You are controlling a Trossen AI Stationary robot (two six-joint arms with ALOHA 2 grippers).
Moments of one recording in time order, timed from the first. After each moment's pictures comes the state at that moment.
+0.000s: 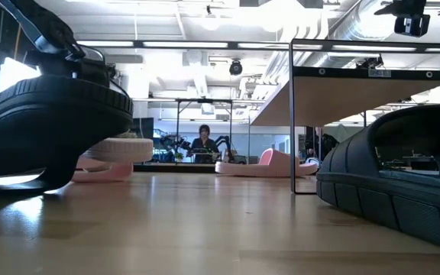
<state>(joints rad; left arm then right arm) 1.01 1.18 0.57 -0.83 0.43 -0.68 -0.63 0.62 1.03 -1.01 -0.61 0.47</state>
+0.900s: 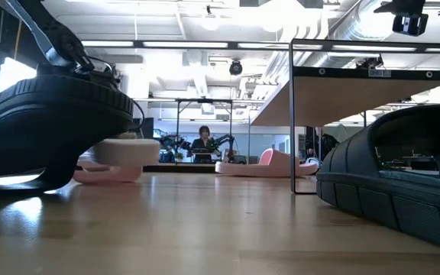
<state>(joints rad) 0.97 1.32 0.57 -0.73 0.67 -0.61 -0.63 0.62 1.03 -0.99 -0.63 0.43</state>
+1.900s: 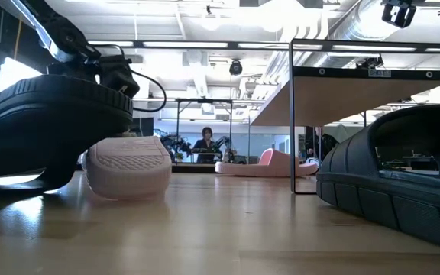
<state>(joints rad) 0.79 1.31 0.57 -0.46 0.60 -0.59 -0.63 0.62 1.03 -0.88 -0.72 0.38</state>
